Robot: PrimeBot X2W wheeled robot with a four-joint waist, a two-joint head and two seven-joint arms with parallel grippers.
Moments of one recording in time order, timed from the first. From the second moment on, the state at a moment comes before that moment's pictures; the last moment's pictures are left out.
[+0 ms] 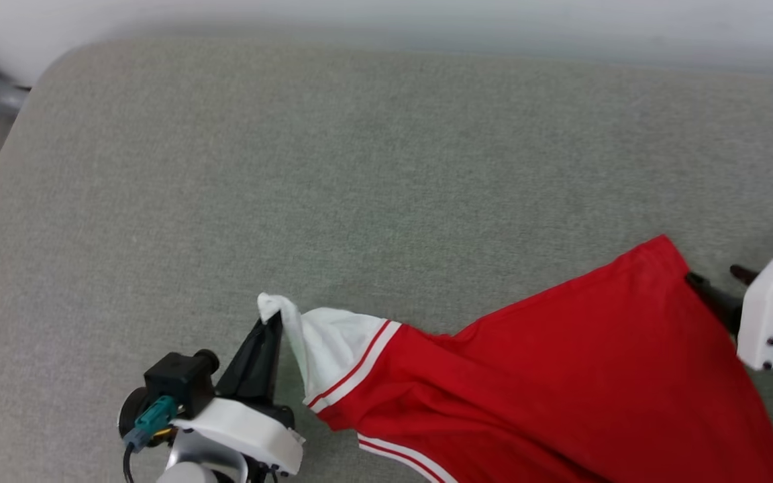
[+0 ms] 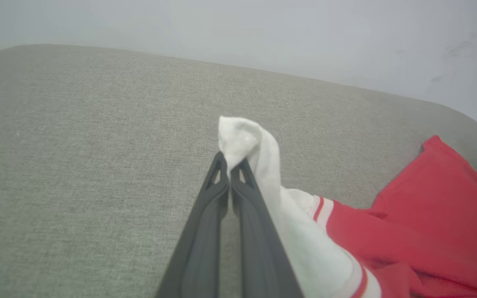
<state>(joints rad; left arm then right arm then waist) -0.09 0.28 -0.36 0.07 -0.50 0.06 -0.22 -0.32 -0.46 0.06 0.17 0.56 0.13 0.65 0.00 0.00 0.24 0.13</state>
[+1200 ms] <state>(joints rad) -0.39 0.34 -0.29 0.22 -0.51 -0.04 -0.19 -0.60 -0.54 0.27 0.36 0.65 0.13 0.62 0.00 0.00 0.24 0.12</state>
